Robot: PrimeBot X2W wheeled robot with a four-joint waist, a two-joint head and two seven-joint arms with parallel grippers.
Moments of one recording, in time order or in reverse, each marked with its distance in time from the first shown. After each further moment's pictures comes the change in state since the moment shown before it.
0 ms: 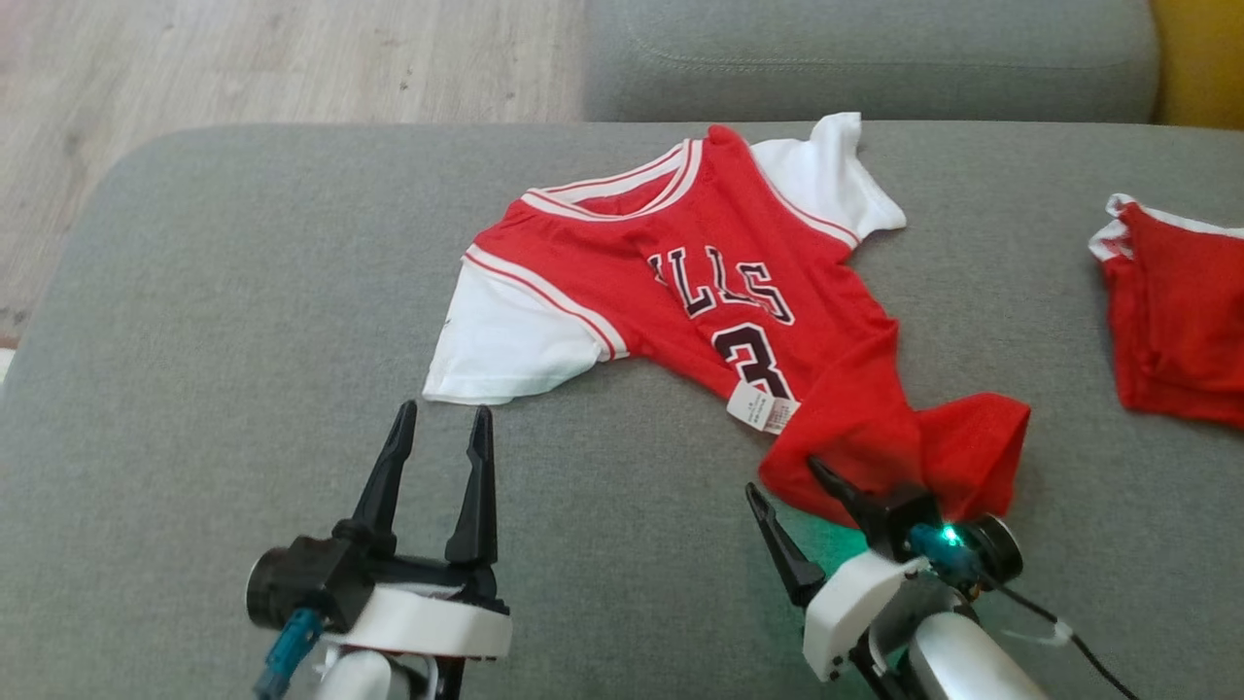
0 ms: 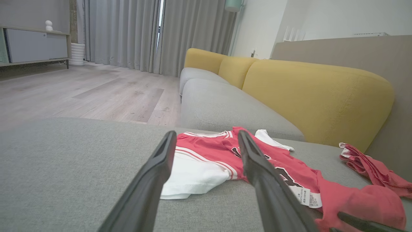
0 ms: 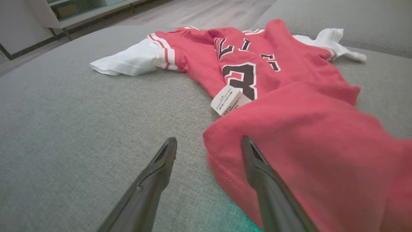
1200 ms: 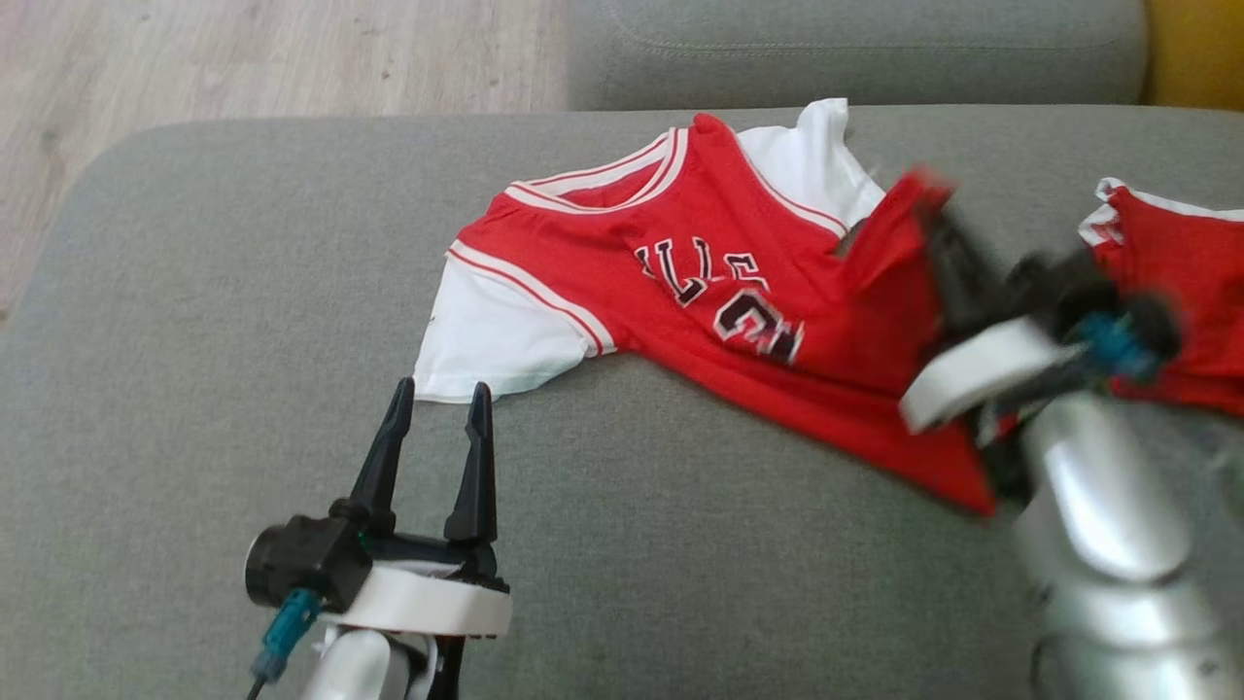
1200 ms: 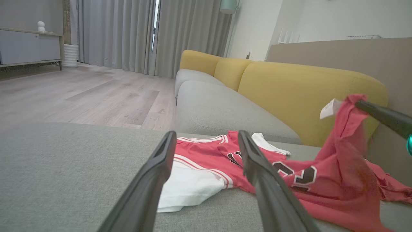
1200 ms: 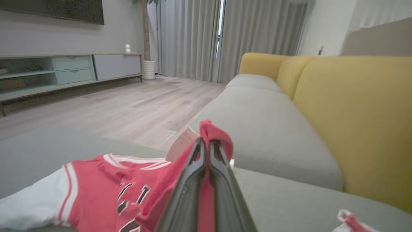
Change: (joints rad) left arm -0.037 0.000 -0.003 0.003 -0.010 0.001 0.000; right arm -0.288 -0.045 -0.253 -0.087 -0.069 0.000 -0.040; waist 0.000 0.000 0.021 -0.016
